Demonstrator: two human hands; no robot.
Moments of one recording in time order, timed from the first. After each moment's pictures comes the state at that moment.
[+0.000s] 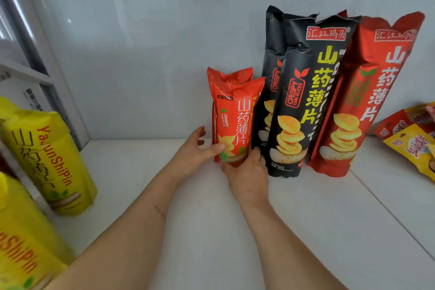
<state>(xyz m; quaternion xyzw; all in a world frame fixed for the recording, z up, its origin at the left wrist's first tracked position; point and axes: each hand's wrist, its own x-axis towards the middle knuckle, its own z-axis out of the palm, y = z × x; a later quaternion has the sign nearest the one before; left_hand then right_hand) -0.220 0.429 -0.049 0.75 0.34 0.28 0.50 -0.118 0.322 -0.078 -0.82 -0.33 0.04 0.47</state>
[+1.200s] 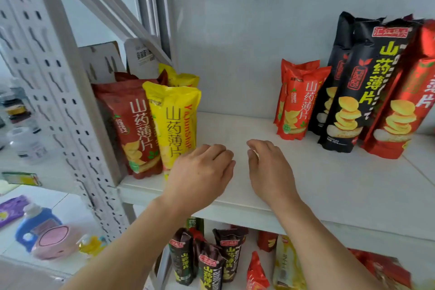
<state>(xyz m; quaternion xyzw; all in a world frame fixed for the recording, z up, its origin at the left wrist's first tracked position) -0.441 0.255 -0.047 0.84 0.26 0.43 -0.23 -0.272 0.216 -0.058 -0.70 -0.61 -0.05 0.37</state>
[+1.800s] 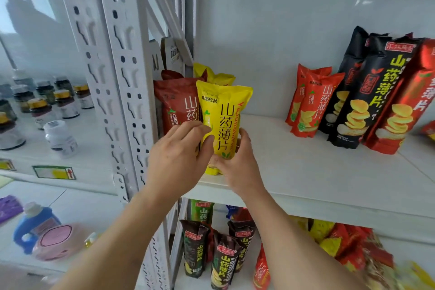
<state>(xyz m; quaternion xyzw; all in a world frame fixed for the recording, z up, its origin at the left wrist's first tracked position) -0.570 0.265 -0.023 0.77 0.30 0.54 -0.13 -0.419 0.248 -0.059 -0.66 -0.51 0.19 0.52</state>
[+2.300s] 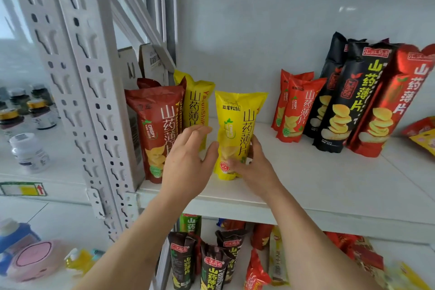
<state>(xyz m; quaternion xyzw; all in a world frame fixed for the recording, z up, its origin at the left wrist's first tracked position) -0.513 0.273 -0.032 0.78 0.35 0.52 0.08 -0.339 0.238 -0.054 -0.64 -0.52 0.25 0.51</state>
